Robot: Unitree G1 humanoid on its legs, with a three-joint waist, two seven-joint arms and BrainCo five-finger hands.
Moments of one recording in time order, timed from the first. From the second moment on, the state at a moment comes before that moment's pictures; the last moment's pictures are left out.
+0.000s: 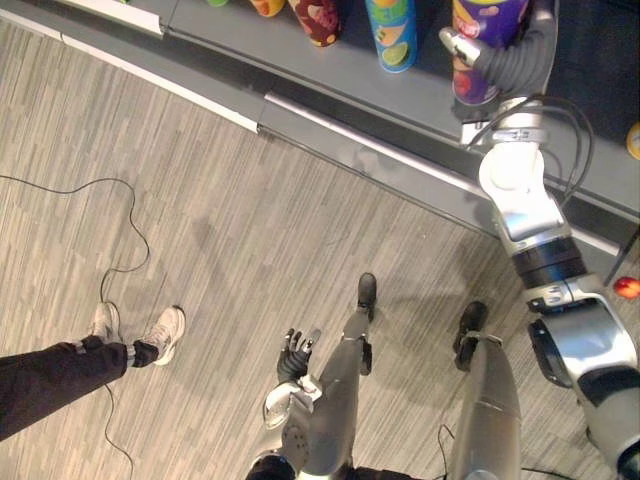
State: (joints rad) left arm -0.08 -0.04 -0.03 0.75 -0.62 -0.26 0.11; right arm -1.08 -0.41 0.21 0.49 -0.06 -0.33 -0.52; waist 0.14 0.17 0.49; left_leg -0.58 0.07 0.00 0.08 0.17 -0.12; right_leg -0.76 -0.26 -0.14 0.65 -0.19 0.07
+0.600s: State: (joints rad) left arm -0.07 -0.04 -0.04 0.74 -0.62 -0.28 0.11; right arm -1.12 -0.47 0.21 0.57 -0.03 -0.34 -0.54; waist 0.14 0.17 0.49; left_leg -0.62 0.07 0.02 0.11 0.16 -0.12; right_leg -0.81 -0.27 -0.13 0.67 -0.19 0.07
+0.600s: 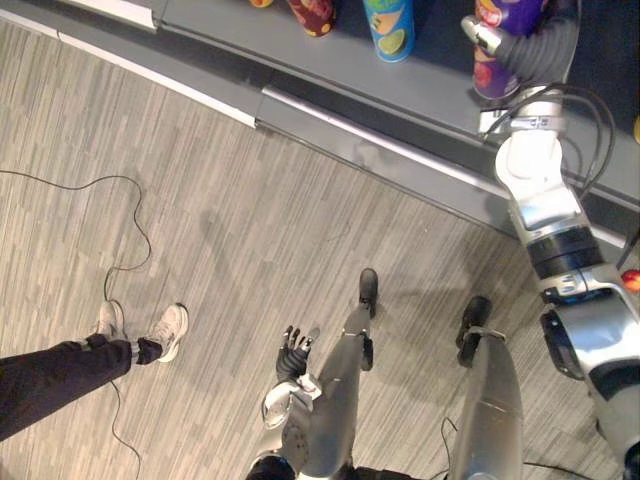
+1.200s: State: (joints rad) left arm -0.07 -0.04 -0.04 0.74 -0.62 -0.30 0.11; right arm -1.14 -0.47 0.23 0.60 -0.02 -0.35 -0.52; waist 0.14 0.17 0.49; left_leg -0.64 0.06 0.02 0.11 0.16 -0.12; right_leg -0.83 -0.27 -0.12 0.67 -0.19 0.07
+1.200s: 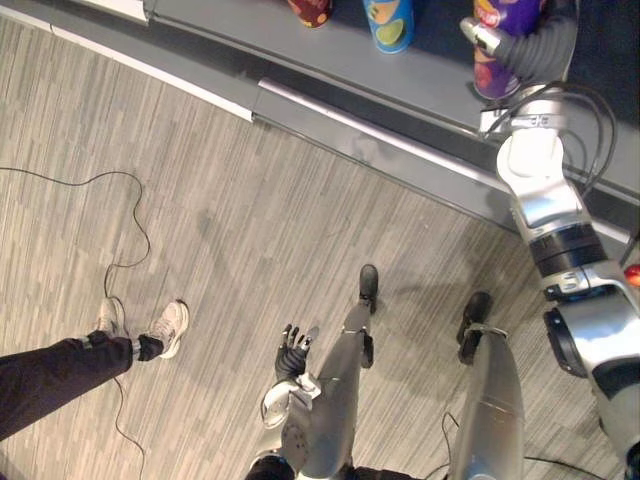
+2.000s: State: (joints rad) left arm -0.07 -0.04 -0.05 0.74 -0.62 -0.30 0.11; right arm -1.14 -0.49 0.25 0.64 0.00 -0.39 -0.50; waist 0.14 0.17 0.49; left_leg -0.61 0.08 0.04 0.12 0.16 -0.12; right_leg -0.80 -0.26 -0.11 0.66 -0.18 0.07
